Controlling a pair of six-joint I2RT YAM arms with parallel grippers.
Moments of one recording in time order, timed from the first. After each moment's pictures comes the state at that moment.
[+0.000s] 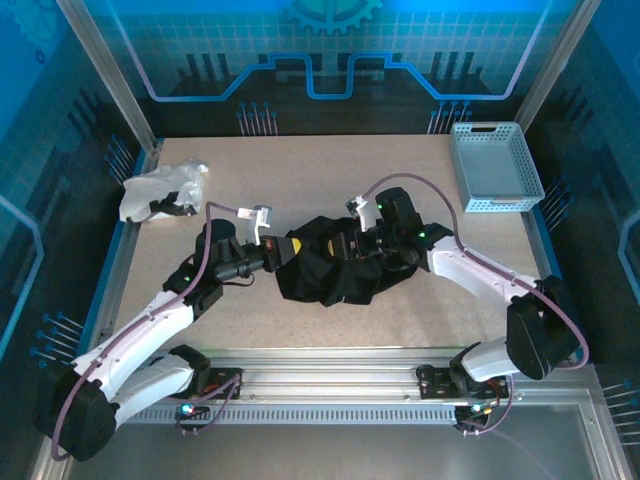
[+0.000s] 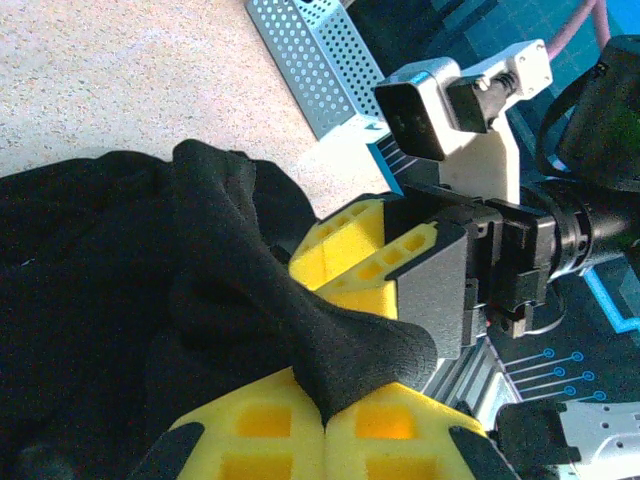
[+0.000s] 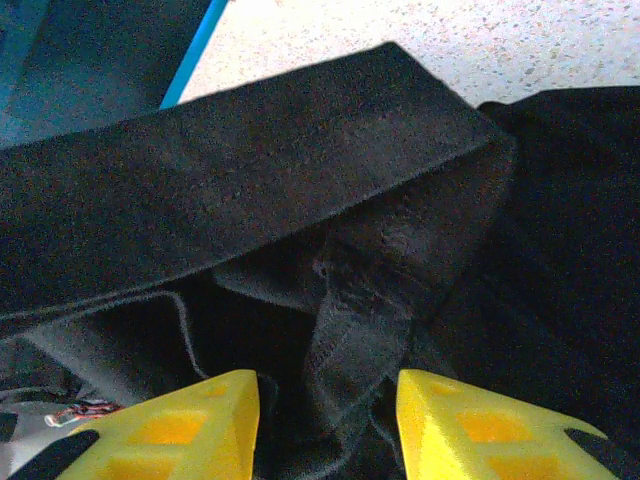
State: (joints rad) left arm -0.45 0.96 0.61 0.02 0.49 -0.67; right arm 0.55 1.43 0.96 -0.25 -0.57 0.40
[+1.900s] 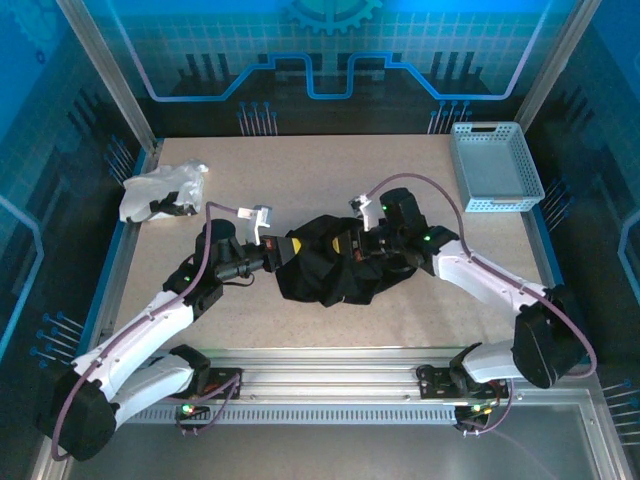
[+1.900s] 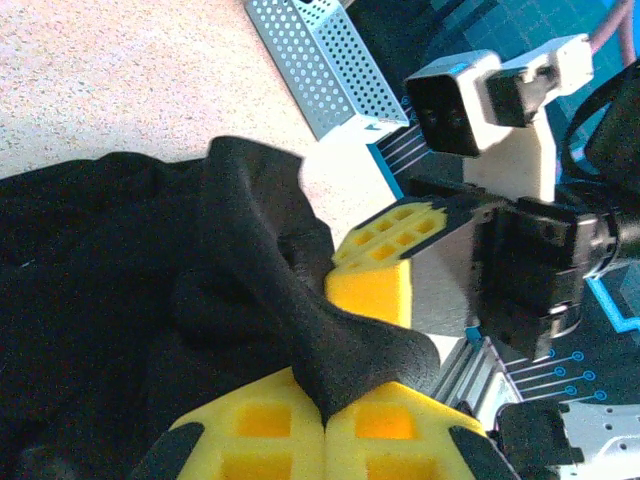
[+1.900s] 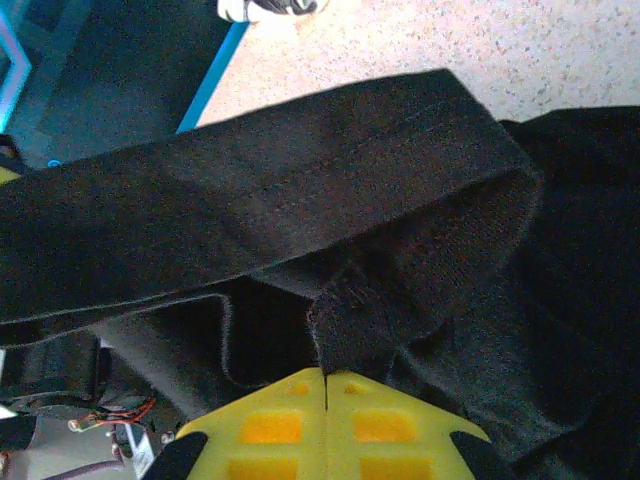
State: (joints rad) left arm -0.45 0.96 0.61 0.02 0.48 -0.66; right arm 0.55 1.35 0.94 -0.25 -0.57 0.42
